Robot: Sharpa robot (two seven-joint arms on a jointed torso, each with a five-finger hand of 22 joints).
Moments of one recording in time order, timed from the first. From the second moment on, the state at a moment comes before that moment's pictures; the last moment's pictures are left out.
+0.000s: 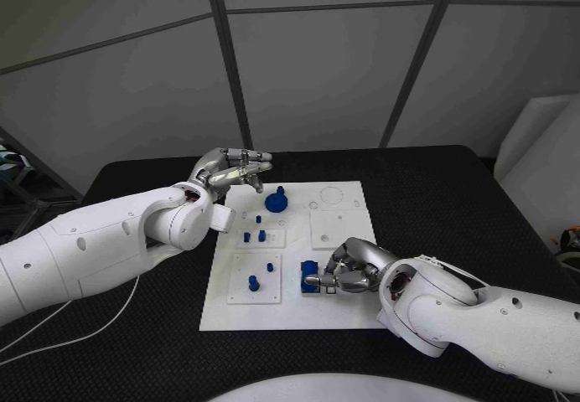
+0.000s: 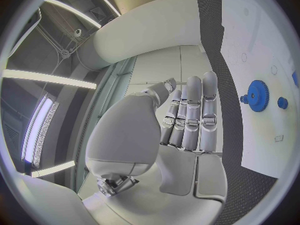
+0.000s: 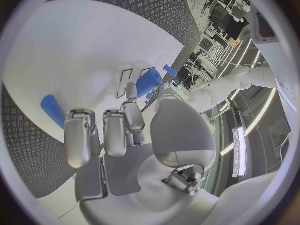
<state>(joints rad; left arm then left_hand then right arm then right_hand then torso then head) 1.10 -0.81 0.05 1.42 -0.14 -0.28 0.34 1.40 -0.14 0.47 -0.03 0.14 0.99 0.18 0.13 0.07 0.92 0.13 0.41 0.09 1.12 0.04 0.97 0.43 0.19 1.09 0.13 0.63 0.89 0.95 -0.83 -0.02 1.86 -1.33 -0.41 -0.57 1.09 -0.08 -0.21 0.30 0.21 1.03 0.06 0.47 0.32 1.41 -0.01 1.20 1.26 1.46 -0.07 1.44 1.31 0.04 1.47 0.04 1.49 1.31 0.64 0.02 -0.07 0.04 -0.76</state>
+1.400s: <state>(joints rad) 1.10 -0.81 0.05 1.41 -0.14 -0.28 0.34 1.40 -0.14 0.47 -0.03 0.14 0.99 0.18 0.13 0.07 0.92 0.13 0.41 0.09 1.11 0.04 0.97 0.43 0.19 1.08 0.13 0.63 0.89 0.95 -0.83 -0.02 1.87 -1.41 -0.40 -0.52 1.35 -0.02 -0.12 0.22 0.26 1.03 0.04 0.49 0.37 1.43 -0.03 1.20 1.29 1.47 -0.09 1.44 1.31 0.04 1.47 0.03 1.49 1.31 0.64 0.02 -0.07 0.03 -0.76</state>
